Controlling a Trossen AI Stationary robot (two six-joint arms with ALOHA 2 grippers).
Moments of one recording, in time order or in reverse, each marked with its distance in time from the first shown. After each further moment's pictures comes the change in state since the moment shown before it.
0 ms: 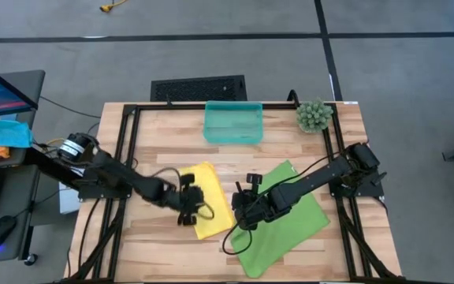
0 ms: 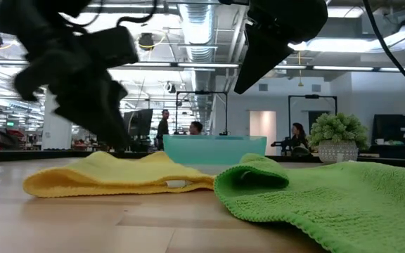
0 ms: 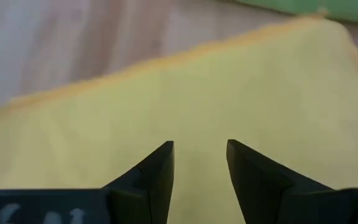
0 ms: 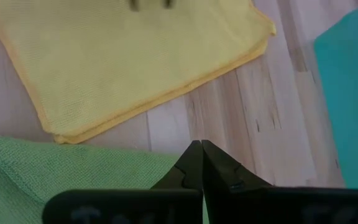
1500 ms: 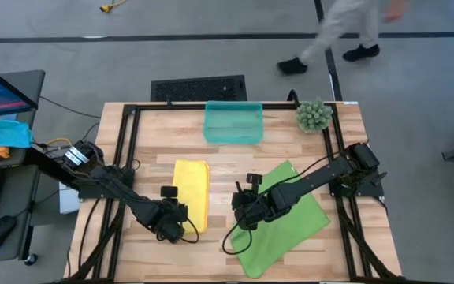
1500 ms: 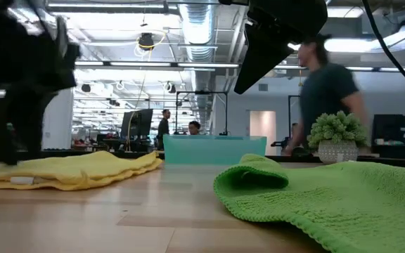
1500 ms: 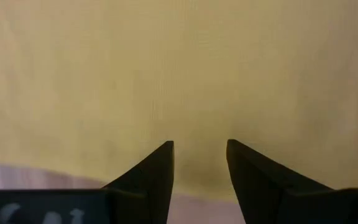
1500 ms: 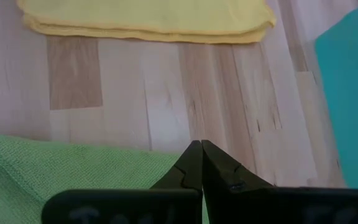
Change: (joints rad) left arm -0.232 0.090 0.205 -0.702 0.014 -0.231; right arm -0.001 0.000 0.000 0.000 -0.004 0.000
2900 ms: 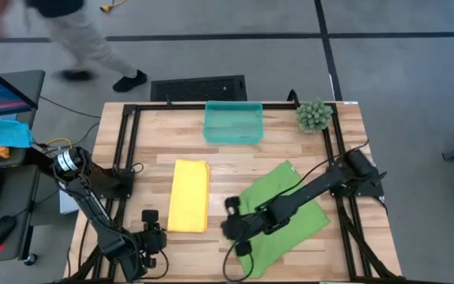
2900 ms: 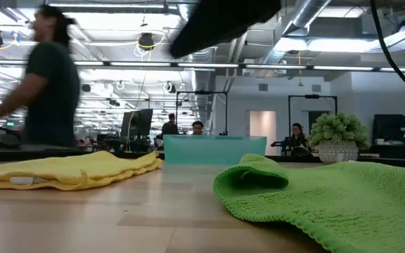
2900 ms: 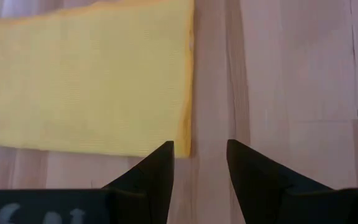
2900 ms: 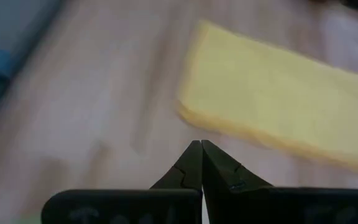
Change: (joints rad) left arm -0.420 -0.003 0.089 -0.047 -0.177 -0.413; right arm 0.064 0.096 -0.005 0.488 -0.240 -0.320
